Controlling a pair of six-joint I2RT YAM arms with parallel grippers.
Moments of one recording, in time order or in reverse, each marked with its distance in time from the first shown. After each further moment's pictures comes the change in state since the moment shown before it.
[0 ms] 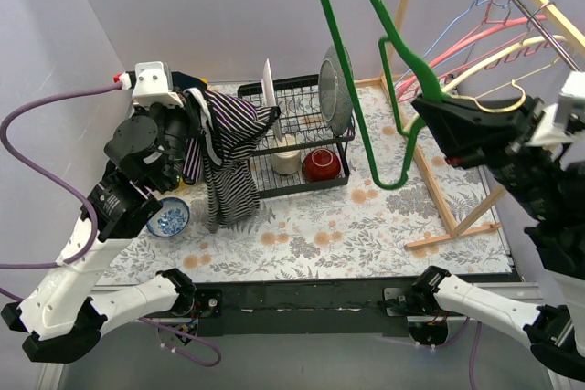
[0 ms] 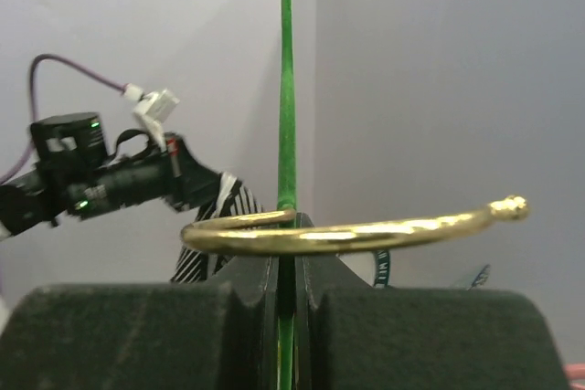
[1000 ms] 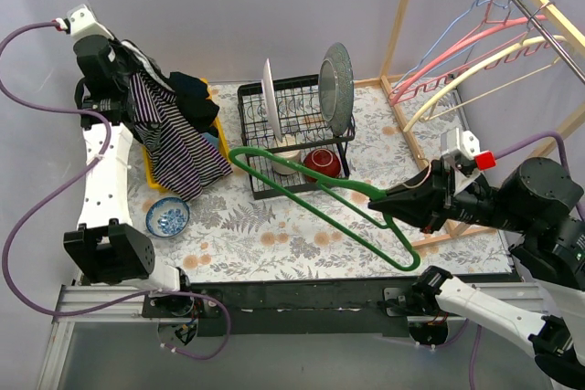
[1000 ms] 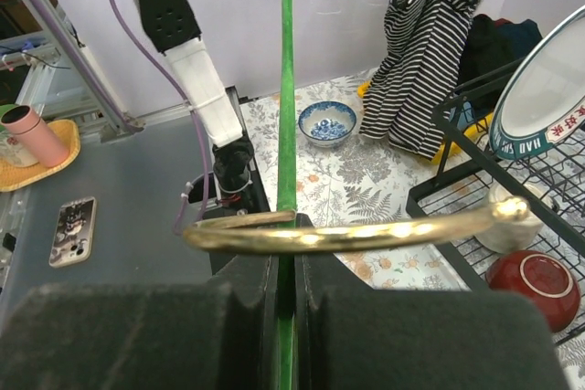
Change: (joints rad) left arm 0.871 0.500 0.169 0.200 0.520 -0.186; right arm 0.000 -0.127 -0.195 -0.435 -0.453 0.054
